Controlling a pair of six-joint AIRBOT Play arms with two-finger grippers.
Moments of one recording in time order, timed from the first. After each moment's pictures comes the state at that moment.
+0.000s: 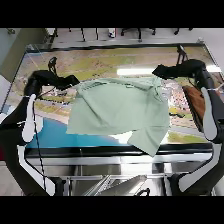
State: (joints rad) left arm 0.06 -1.96 1.86 -2.17 1.05 1.81; right arm -0.16 -1.85 1.75 2.40 -1.01 -1.96
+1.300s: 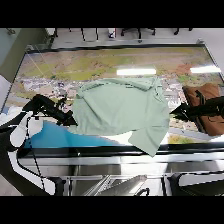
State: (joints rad) left arm 0.14 -1.85 1.28 -2.17 1.48 1.94; right arm -0.54 -1.62 1.09 2.32 -1.31 -2.02
